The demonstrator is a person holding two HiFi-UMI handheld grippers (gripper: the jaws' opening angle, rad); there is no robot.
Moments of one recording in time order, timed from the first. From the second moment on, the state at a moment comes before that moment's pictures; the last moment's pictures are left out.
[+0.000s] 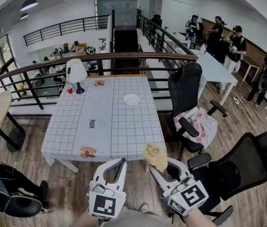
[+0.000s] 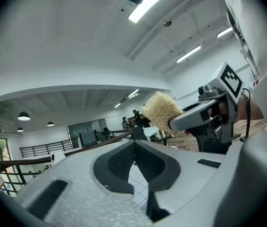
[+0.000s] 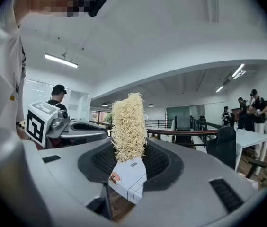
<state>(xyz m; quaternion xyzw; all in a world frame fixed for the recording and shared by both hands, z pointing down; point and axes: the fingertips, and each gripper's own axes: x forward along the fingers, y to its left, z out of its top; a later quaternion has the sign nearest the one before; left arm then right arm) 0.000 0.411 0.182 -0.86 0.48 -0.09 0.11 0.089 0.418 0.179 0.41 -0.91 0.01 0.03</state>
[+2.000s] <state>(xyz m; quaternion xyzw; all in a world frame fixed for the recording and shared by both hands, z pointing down) 0.046 0.374 0.212 -0.85 0.52 -0.07 0.06 0.147 0.359 0.209 0.38 -0.92 0.00 0.02</state>
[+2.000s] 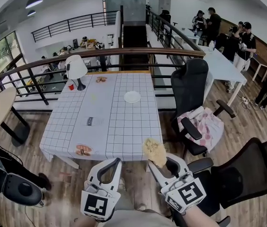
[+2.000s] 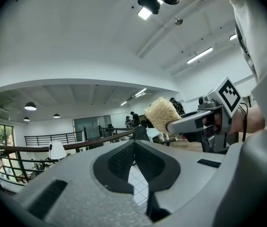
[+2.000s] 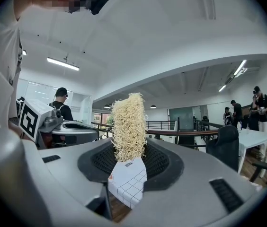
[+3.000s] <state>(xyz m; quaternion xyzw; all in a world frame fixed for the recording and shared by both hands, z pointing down) -0.030 0.146 0.247 -0.88 0.47 -0.07 0.03 0.065 0.135 0.244 0.41 -0.91 0.01 0.06</state>
